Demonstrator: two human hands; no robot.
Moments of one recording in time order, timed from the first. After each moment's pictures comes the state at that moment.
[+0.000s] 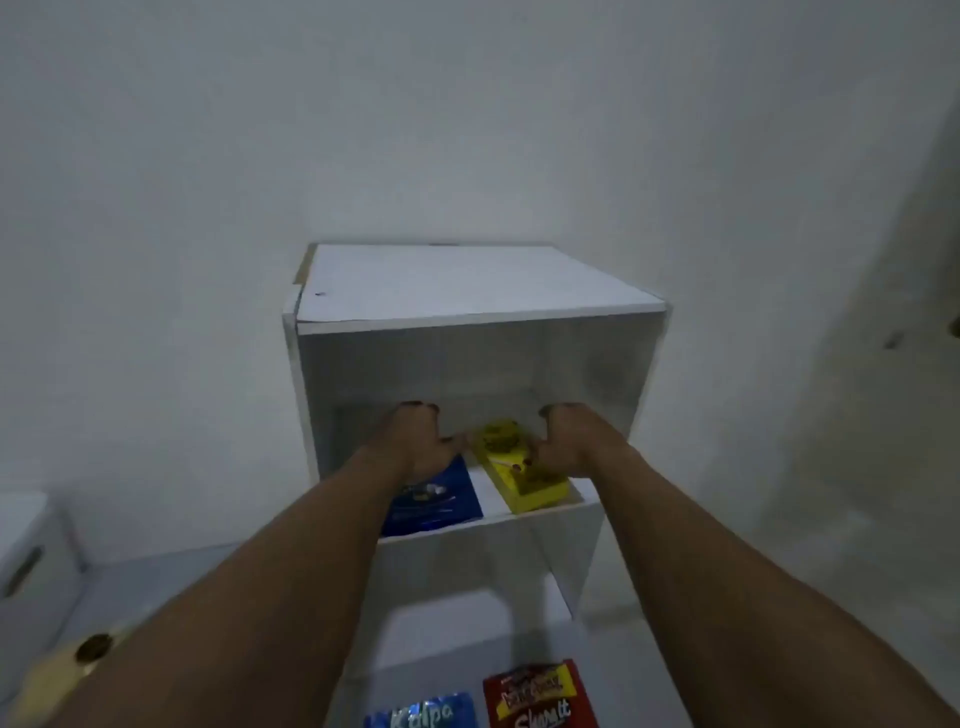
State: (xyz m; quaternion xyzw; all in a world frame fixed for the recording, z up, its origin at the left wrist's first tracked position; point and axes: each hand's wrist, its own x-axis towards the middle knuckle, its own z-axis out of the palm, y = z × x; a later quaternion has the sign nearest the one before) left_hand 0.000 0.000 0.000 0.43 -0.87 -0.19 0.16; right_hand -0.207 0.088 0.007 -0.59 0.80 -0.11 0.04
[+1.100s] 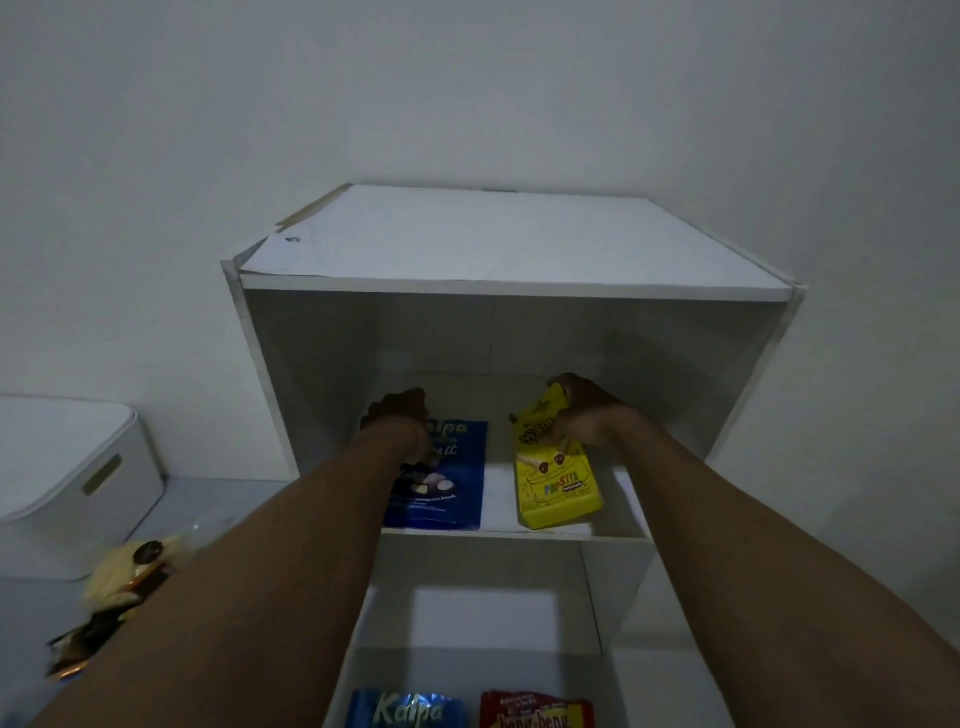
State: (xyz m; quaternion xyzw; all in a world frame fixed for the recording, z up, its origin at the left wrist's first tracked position) left_hand -0.029 -0.070 -0.049 0.66 -0.73 -0.18 0.00; right_hand -0.262 -0.014 -0.014 -0.59 0.73 -0.19 0.30
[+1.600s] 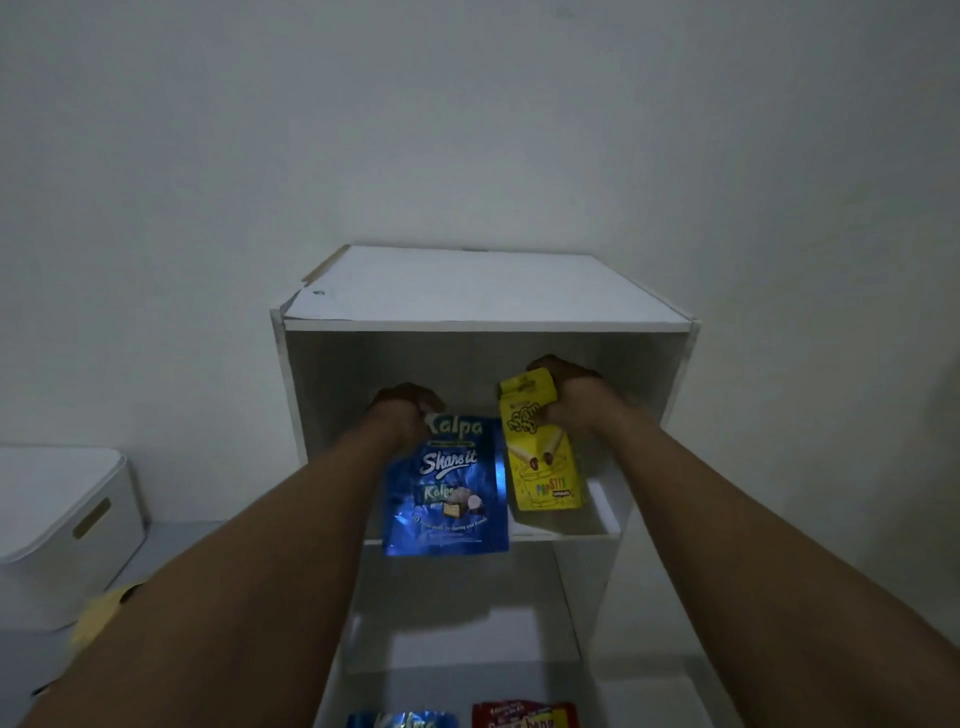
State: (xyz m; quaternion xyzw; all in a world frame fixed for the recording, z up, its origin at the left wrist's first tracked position) left_hand -0.014 -0.030 0.011 0.53 -0.81 -0.18 0.19; right_hand -0.250 0.046 0.052 -0.66 0.71 -0.23 0.11
